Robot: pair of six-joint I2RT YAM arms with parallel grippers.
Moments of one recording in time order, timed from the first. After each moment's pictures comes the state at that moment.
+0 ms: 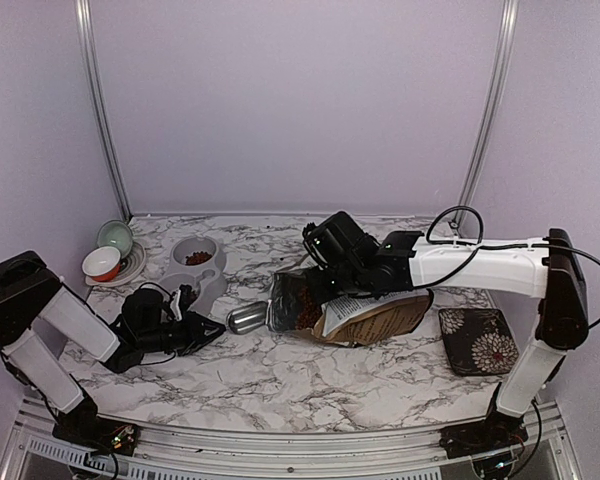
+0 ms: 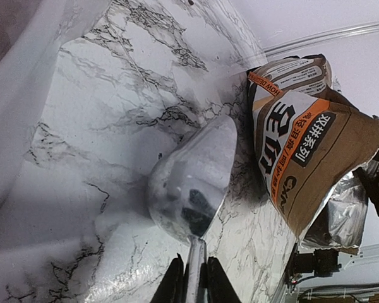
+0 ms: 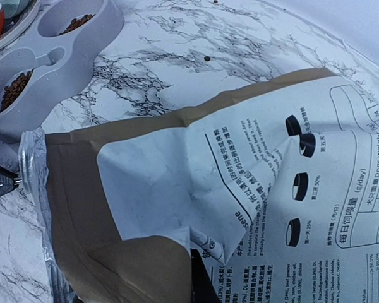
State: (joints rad) left arm -0.59 1.59 0.27 0.86 0.35 -1.00; right arm 0.96 1.72 1.33 -0.47 0.33 0.37
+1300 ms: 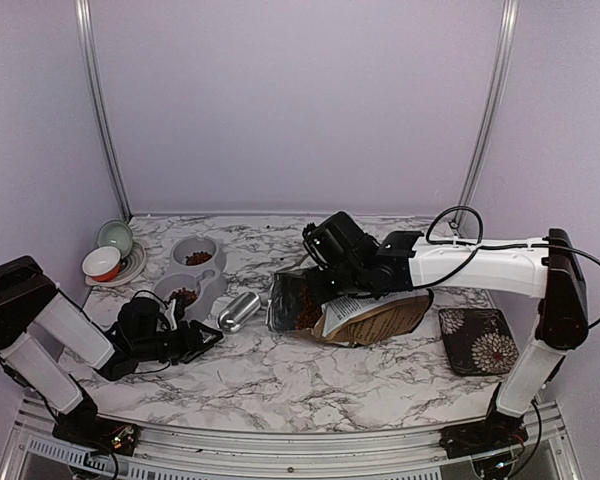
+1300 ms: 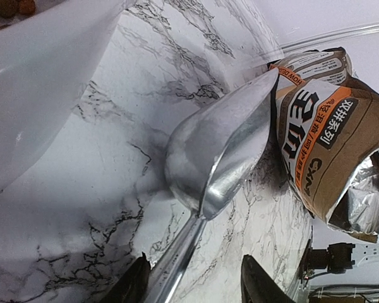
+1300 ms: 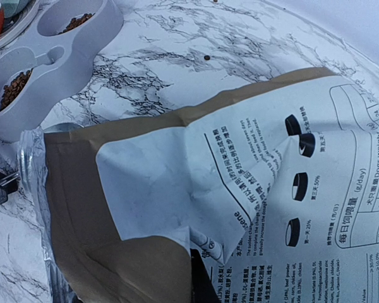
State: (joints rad) left arm -0.60 1.57 0.20 0.85 0.32 -0.98; right arm 0.96 1.72 1.33 -0.47 0.33 0.37
